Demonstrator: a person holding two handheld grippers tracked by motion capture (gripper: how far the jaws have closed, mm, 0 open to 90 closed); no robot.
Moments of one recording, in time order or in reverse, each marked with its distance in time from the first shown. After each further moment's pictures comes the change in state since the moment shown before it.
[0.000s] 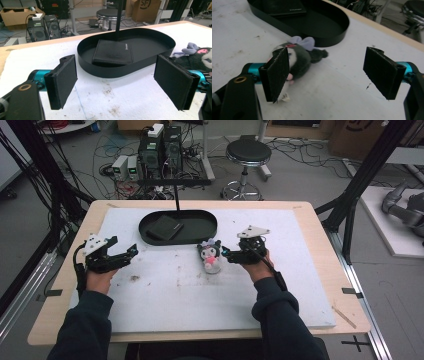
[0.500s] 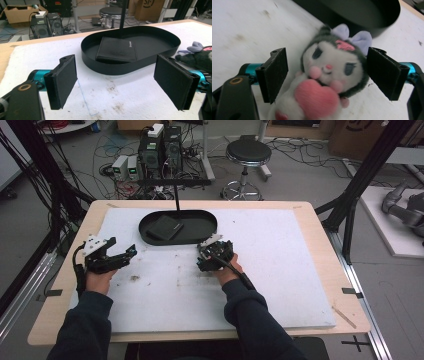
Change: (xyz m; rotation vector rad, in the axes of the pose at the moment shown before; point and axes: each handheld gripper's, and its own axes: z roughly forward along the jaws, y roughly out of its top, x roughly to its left) left arm 0.004 -0.004 0.000 0.005 0.024 -0.011; right arm 0.065 0.007 0.071 0.224 -0.075 -0.120
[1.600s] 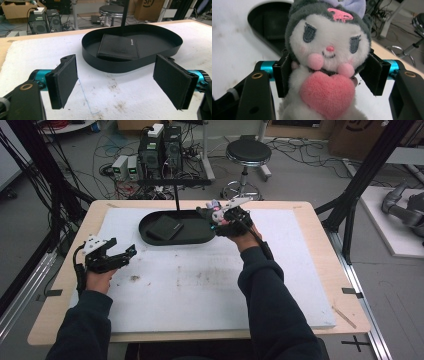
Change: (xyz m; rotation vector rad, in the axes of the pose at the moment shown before) left arm 0.004 -0.004 0.005 0.014 -0.013 -0.018; right arm -0.095 0.053 -0.045 -0.213 0.123 0.049
